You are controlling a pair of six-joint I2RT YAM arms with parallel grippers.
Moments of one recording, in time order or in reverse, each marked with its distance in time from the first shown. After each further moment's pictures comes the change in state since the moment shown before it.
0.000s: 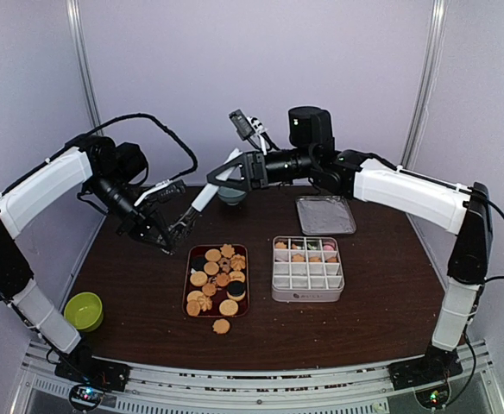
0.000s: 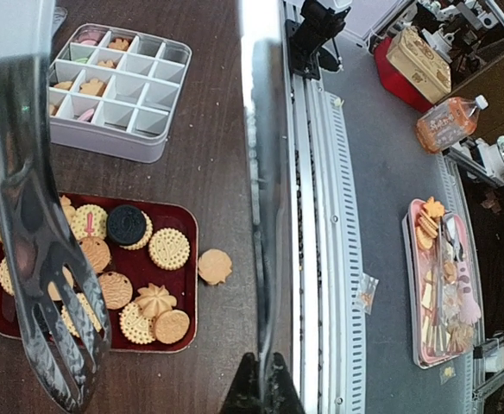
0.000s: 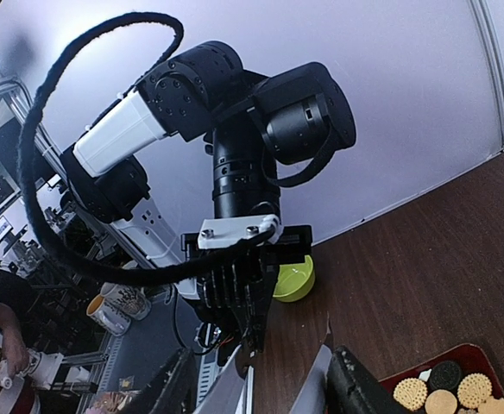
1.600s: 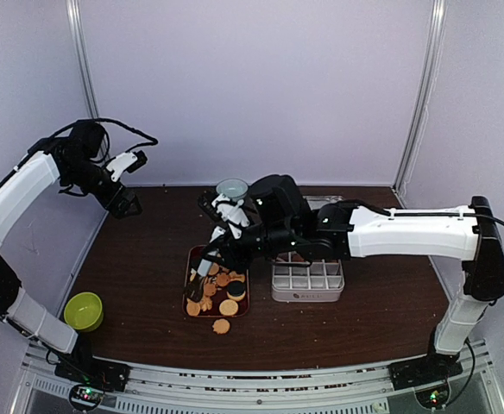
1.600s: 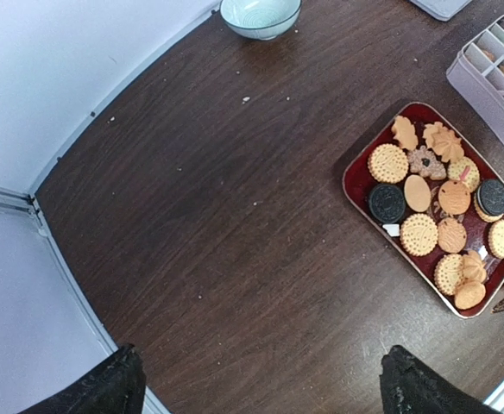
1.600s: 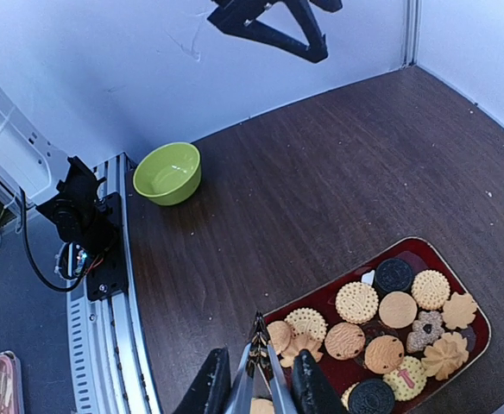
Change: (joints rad) left arm 0.248 -0.135 -0.069 0.479 -0.678 -0.417; right arm 0.293 -0.104 -0.299 -0.125 0.678 -0.273
